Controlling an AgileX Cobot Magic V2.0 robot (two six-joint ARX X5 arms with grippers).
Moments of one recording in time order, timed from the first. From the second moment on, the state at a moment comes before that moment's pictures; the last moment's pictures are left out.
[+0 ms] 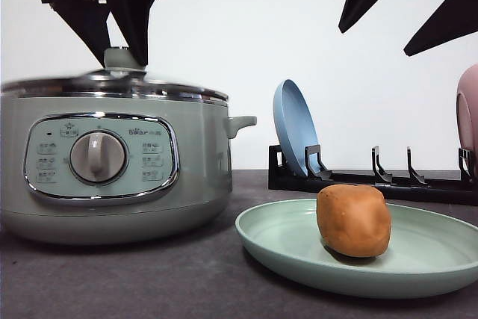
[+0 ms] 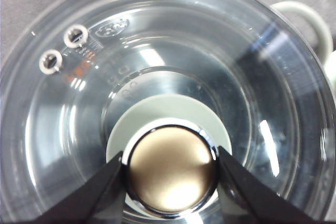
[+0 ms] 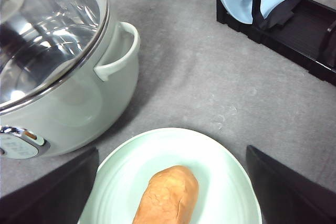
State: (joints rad) left_arx -0.44 1.71 1.73 -1.16 0.02 0.01; right_arx 0.60 0.93 0.80 -0.43 0.03 0.29
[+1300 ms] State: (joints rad) left_arx -0.44 1.47 1.77 -1.22 0.09 0.01; right_arx 0.60 0.93 0.80 -0.48 -0.10 0.26
